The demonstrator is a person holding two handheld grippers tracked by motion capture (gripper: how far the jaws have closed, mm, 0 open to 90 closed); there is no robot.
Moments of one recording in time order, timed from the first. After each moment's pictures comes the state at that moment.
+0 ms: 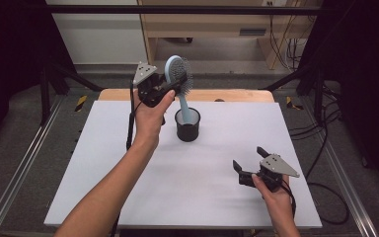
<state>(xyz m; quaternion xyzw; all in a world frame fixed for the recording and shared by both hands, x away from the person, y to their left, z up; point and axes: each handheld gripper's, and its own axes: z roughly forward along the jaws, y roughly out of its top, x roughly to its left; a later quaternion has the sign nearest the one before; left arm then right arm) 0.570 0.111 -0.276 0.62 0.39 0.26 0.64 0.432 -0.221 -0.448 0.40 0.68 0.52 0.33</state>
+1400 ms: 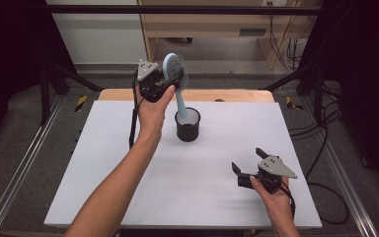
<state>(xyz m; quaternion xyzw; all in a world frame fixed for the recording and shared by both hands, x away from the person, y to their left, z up) 0.590 0.109 -0.284 0.61 0.41 0.28 0.62 0.429 -0.219 -0.450 0.39 0.69 0.51 0.33</state>
